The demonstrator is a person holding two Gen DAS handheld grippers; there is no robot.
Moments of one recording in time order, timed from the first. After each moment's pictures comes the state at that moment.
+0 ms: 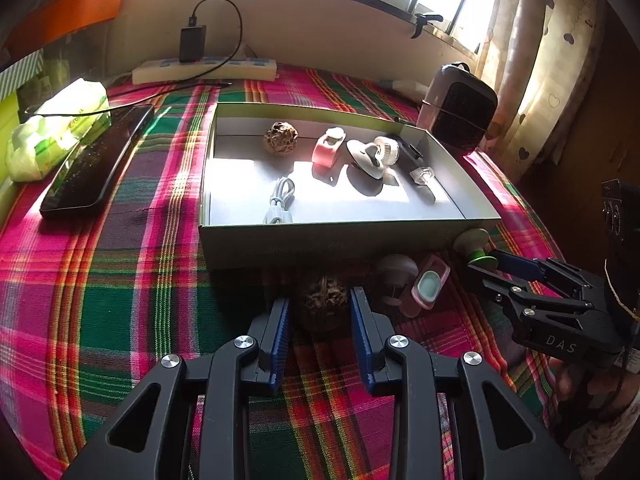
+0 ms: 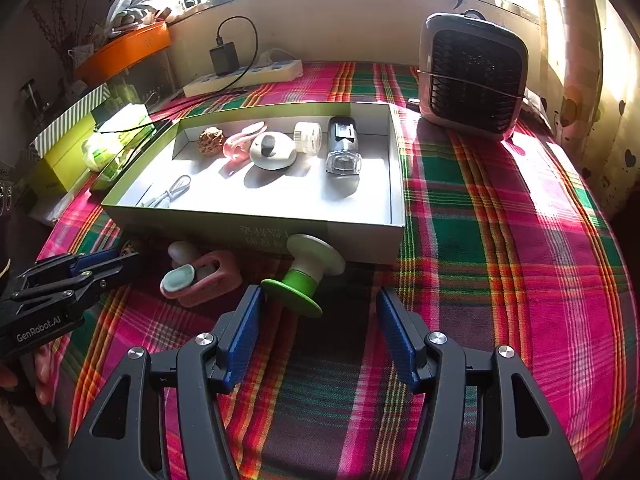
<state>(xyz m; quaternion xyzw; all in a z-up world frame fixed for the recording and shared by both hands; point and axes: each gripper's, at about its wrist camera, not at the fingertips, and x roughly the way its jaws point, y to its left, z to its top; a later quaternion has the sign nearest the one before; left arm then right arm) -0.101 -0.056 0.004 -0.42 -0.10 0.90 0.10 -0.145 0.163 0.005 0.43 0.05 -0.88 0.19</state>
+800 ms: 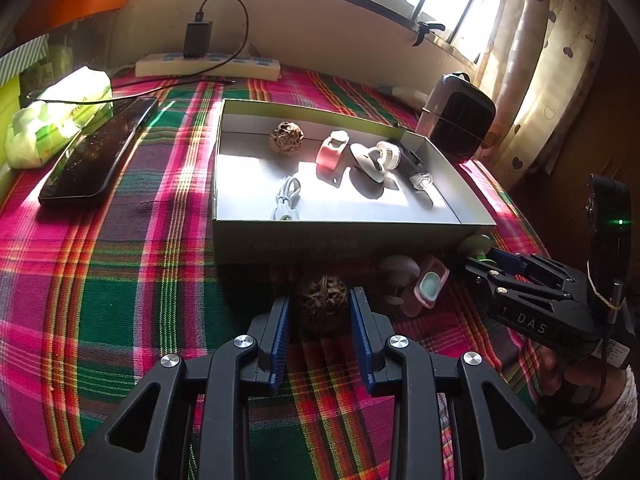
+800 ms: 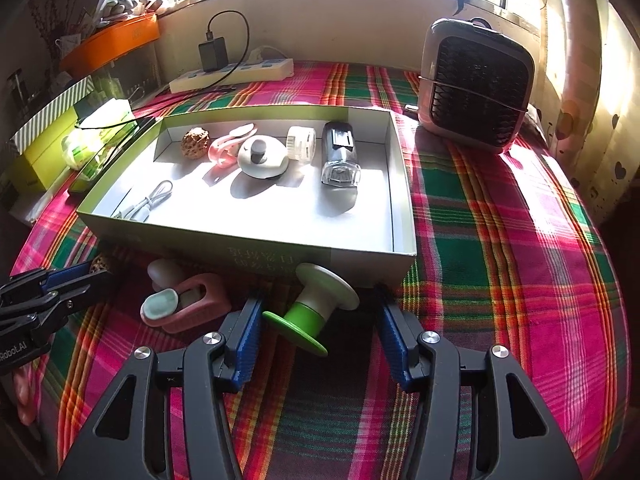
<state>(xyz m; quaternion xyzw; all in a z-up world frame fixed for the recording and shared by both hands) -0.099 -0.062 0.002 -0.42 -0.11 0.90 0.11 -0.155 0.155 0.003 0.43 0.07 -0.89 0.16</state>
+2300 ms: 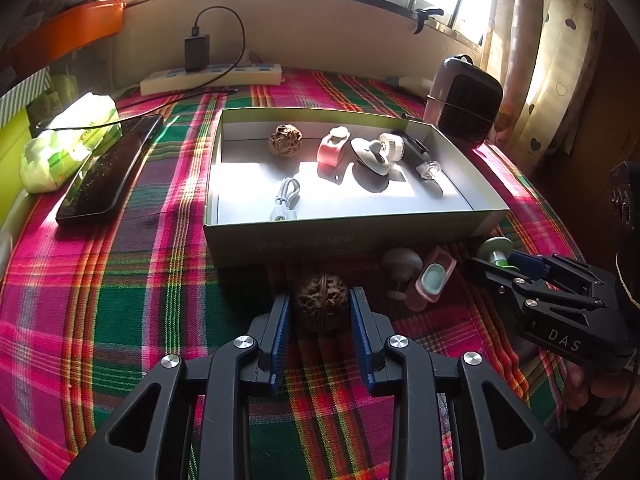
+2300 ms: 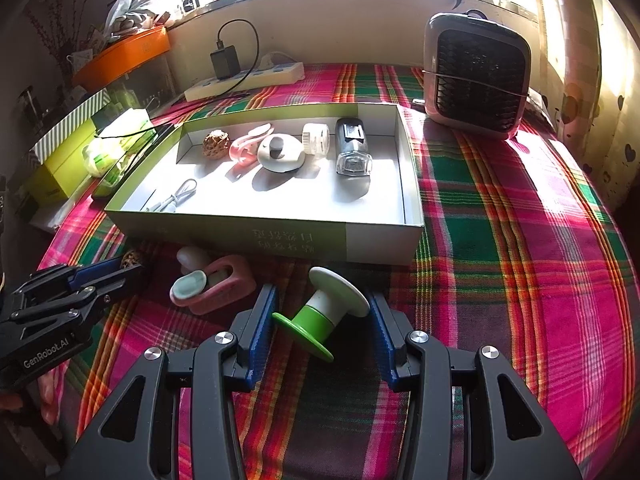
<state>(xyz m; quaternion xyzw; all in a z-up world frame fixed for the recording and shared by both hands) -0.095 -0.047 0.006 -0.42 -0.06 0.90 0.07 -0.138 0.158 0.004 0.43 0.04 -0.88 0.19</state>
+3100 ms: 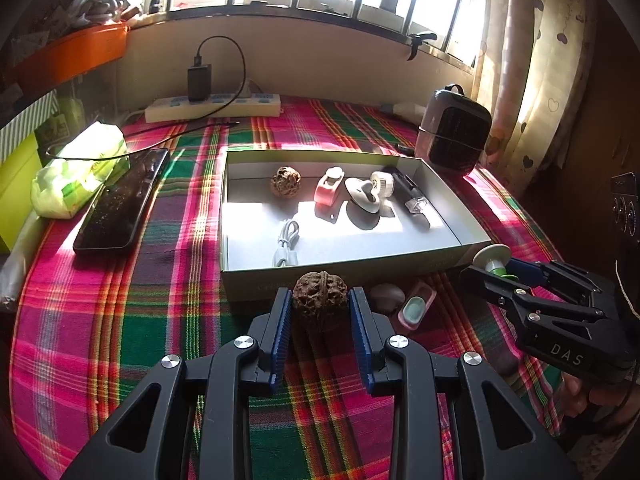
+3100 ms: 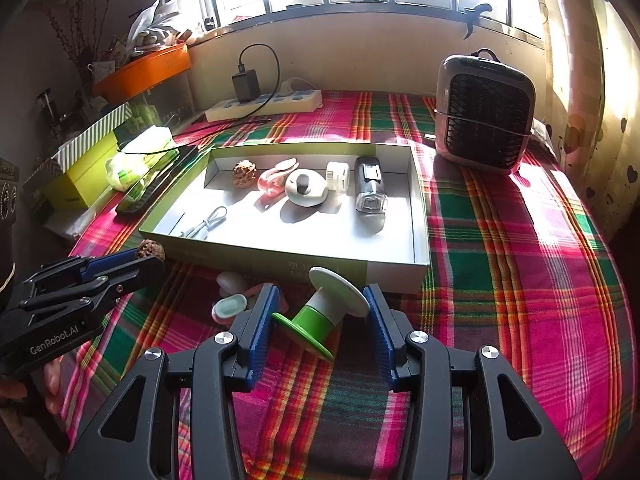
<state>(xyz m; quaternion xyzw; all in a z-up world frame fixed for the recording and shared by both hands) -0.094 -0.054 0.036 -0.39 -0.07 0.92 0.08 -0.128 0.149 0.036 0.39 0.04 -0.89 0.22</state>
